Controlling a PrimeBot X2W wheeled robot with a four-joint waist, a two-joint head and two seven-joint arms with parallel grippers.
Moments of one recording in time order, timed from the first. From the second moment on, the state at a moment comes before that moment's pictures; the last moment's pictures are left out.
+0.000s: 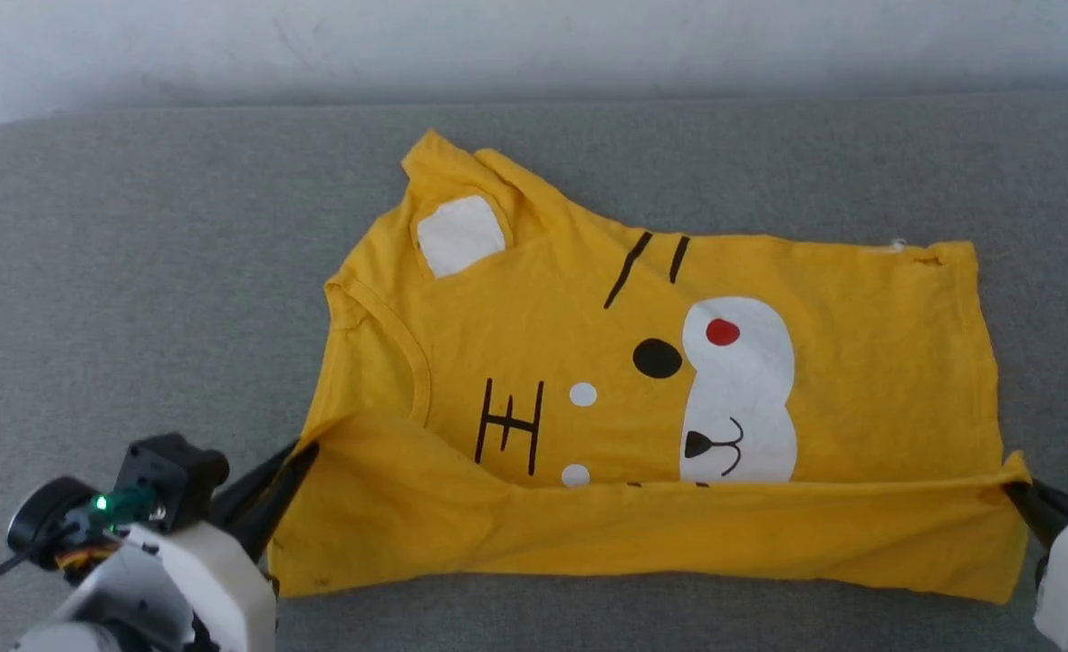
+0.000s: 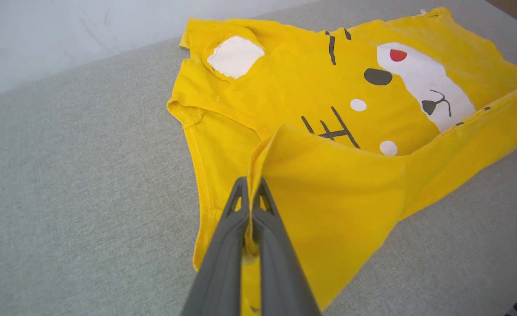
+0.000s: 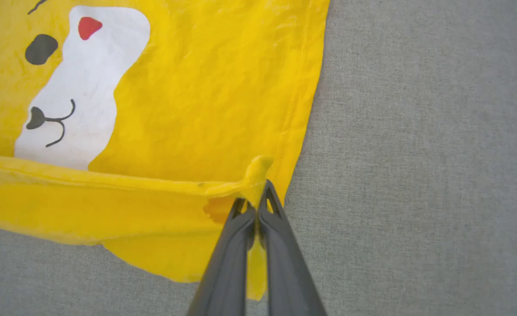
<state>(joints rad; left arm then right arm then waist) -0.01 0.82 -0.43 -0.37 -0.65 0.10 0.27 0.12 -0.38 -0.15 -0.21 0.46 0.13 0.67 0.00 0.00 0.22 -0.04</state>
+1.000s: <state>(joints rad) -0.17 0.62 -0.42 -0.06 -0.68 0.09 0.08 -0.04 -0.37 -0.09 -0.06 0.48 0.13 0.54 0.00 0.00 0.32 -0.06</state>
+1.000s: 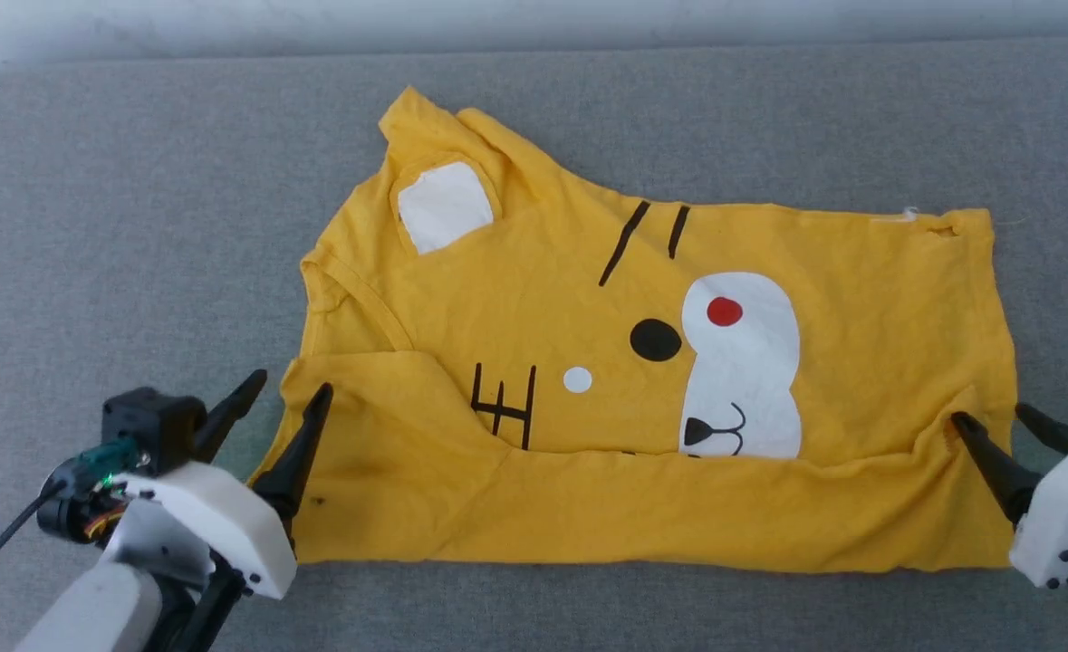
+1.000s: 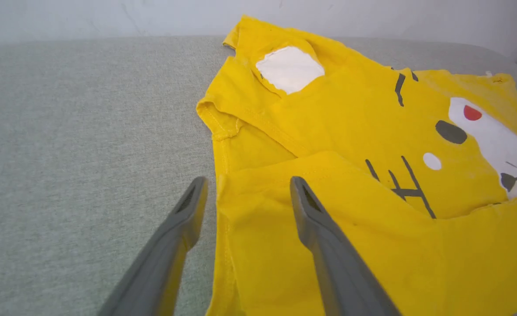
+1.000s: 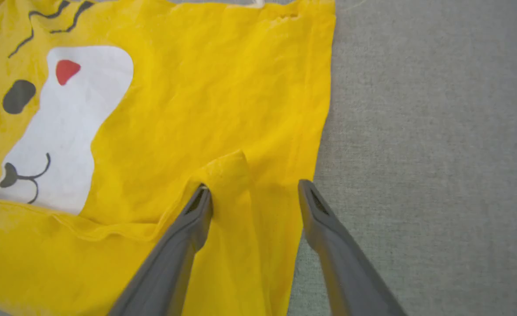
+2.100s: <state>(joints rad) 0.24 0.51 -0.26 -0.30 -0.59 0.39 -0.25 0.30 -0.05 -0.25 -0.26 0.29 0.13 0.28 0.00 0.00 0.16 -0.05</state>
